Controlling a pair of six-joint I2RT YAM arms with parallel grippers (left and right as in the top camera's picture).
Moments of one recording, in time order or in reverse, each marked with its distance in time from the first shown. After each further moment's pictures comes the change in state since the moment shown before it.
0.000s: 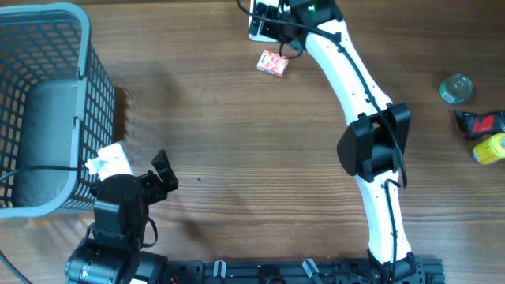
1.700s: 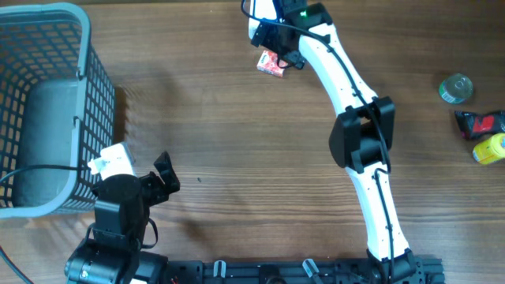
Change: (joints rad) left arm 0.000 0.000 0.000 -0.014 0.030 0.000; right arm -0.008 0.160 0.071 -0.130 0.002 0.211
